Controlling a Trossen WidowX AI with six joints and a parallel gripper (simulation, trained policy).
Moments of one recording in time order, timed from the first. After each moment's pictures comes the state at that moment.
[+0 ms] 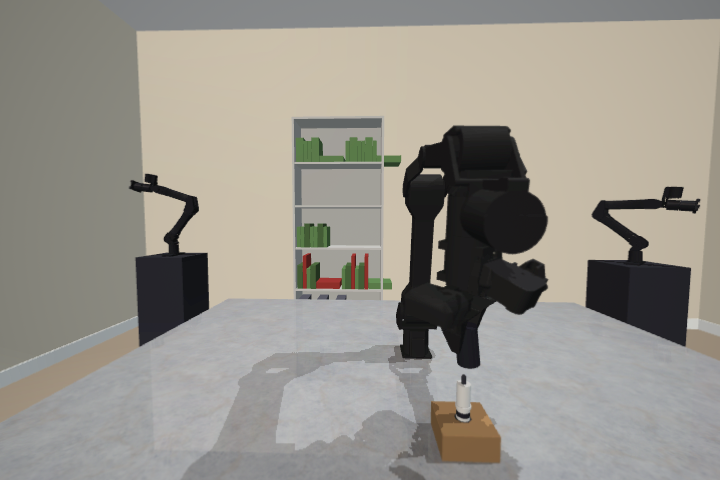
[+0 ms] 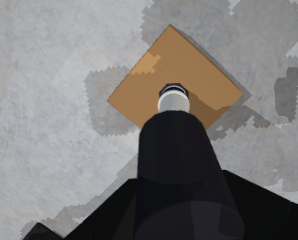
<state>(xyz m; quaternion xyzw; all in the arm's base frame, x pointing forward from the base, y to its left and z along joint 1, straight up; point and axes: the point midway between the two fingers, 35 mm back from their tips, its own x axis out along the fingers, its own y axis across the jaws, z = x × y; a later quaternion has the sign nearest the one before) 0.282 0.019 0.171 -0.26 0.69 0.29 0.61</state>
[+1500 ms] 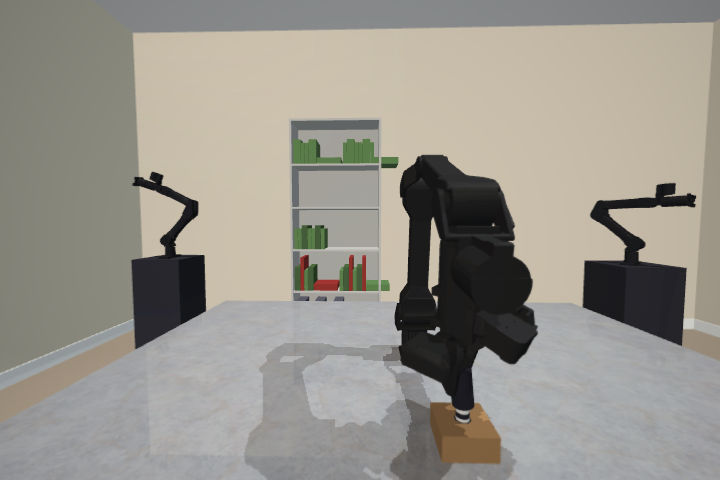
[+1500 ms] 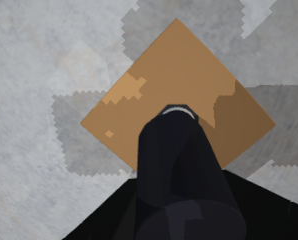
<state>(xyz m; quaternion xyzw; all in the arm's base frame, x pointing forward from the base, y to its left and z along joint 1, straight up) 0.277 0.015 0.107 -0.27 0.68 0.31 0.60</state>
